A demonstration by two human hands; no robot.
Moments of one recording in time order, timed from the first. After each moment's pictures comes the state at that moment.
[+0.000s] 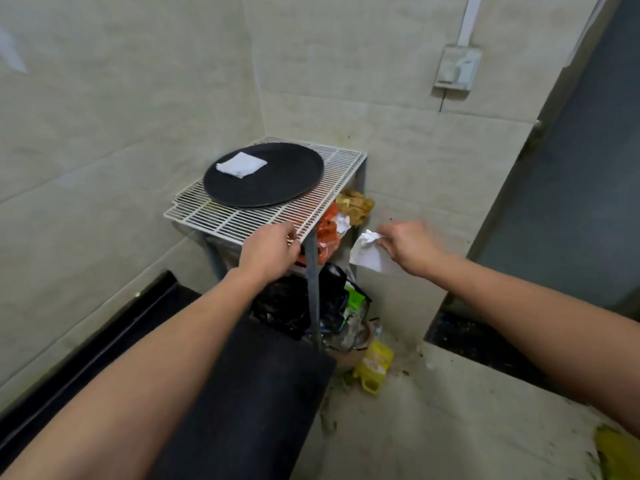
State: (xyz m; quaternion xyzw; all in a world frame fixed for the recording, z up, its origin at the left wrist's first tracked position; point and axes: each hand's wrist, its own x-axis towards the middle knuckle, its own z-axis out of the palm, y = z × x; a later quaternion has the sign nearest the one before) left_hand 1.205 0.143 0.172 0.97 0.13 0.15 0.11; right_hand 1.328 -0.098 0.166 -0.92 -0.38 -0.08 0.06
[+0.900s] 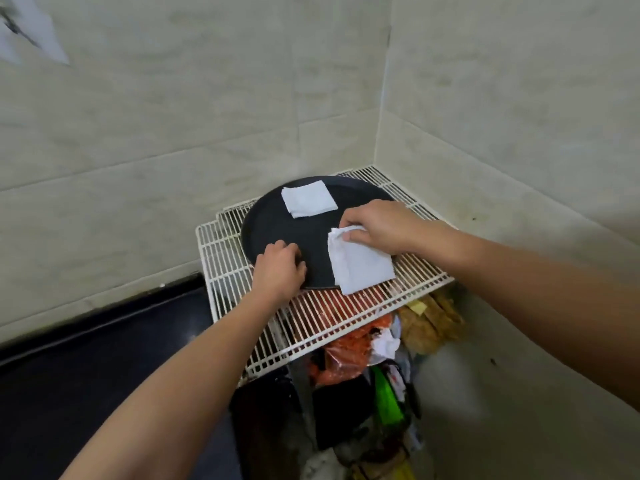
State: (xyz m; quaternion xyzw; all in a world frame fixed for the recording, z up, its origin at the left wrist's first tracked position) left_hand 1.441 0.247 0.129 0.87 0.47 0.12 0.08; right_hand 1.643 0.173 0.215 -0.67 -0.74 0.03 0.06
